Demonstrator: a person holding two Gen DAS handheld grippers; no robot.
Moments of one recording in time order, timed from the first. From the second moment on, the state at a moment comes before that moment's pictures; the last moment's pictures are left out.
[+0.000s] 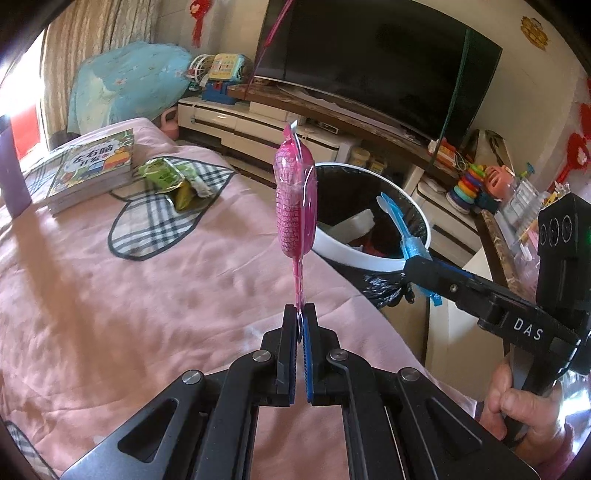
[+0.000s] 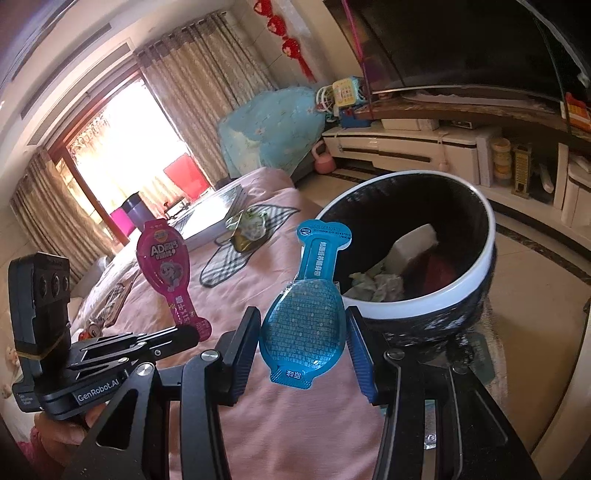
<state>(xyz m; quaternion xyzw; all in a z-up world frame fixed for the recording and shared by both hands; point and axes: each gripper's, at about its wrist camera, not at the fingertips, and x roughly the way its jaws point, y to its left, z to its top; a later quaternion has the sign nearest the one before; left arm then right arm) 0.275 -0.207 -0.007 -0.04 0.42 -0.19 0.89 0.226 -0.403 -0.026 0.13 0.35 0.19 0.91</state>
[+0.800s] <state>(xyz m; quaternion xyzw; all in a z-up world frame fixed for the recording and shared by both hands) 0.326 -0.245 0.002 -0.02 0.42 -0.23 0.88 0.251 -0.441 -0.008 0.14 0.33 0.15 0.92</state>
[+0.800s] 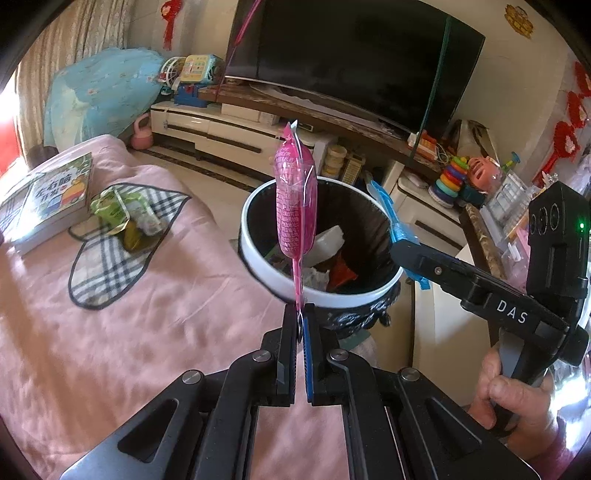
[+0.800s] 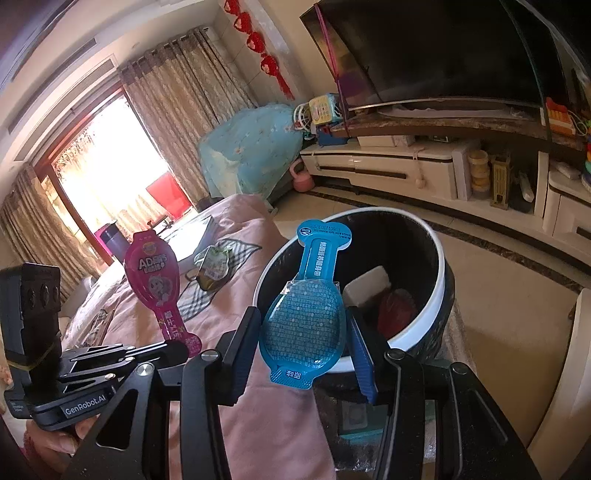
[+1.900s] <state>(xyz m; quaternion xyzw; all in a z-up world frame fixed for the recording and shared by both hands) 0.387 -0.289 -0.002 0.01 0.43 -0.23 0.87 0.284 -0.458 0.002 0.14 0.33 0.13 0.92</state>
